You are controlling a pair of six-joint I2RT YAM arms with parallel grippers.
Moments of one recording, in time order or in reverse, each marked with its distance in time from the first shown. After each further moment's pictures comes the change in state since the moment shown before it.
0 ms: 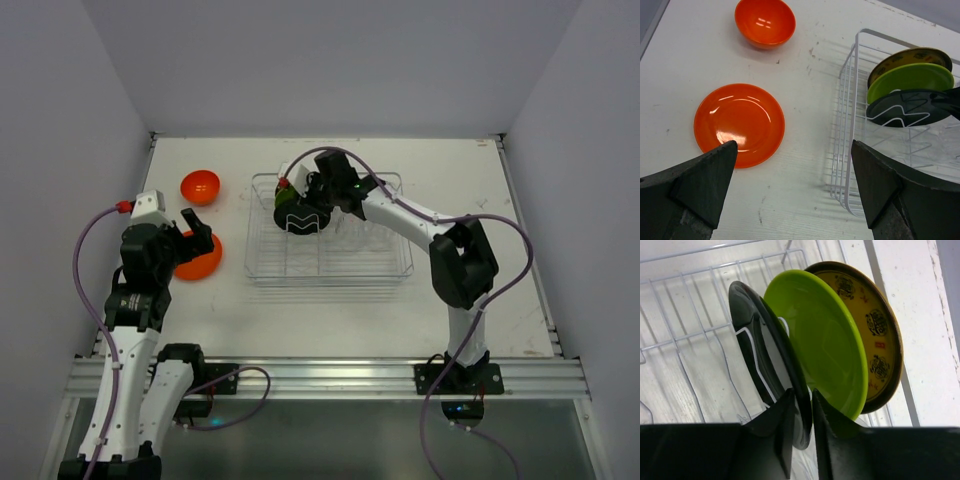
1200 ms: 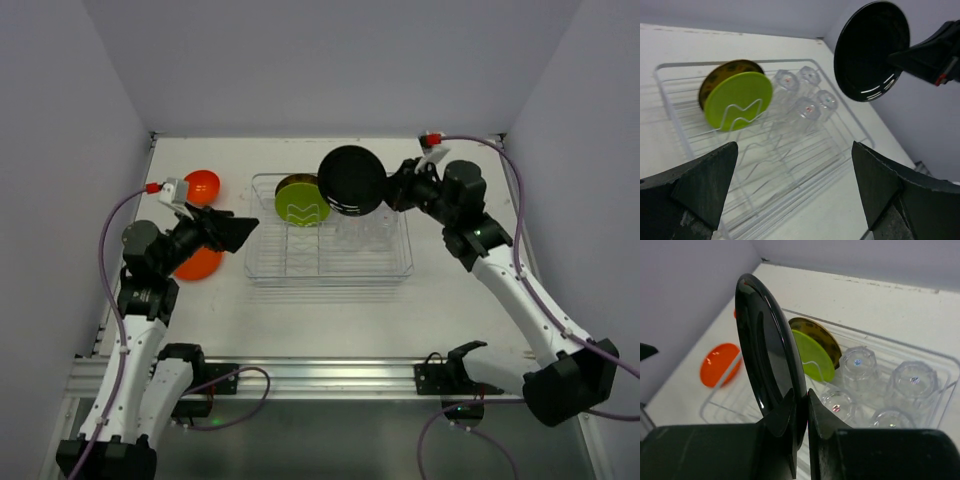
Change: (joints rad) left arm -0.014 0.009 -0.100 0.436 0.632 -0.146; right arm -0.249 -0.771 -0.489 0.221 -0.095 0.867
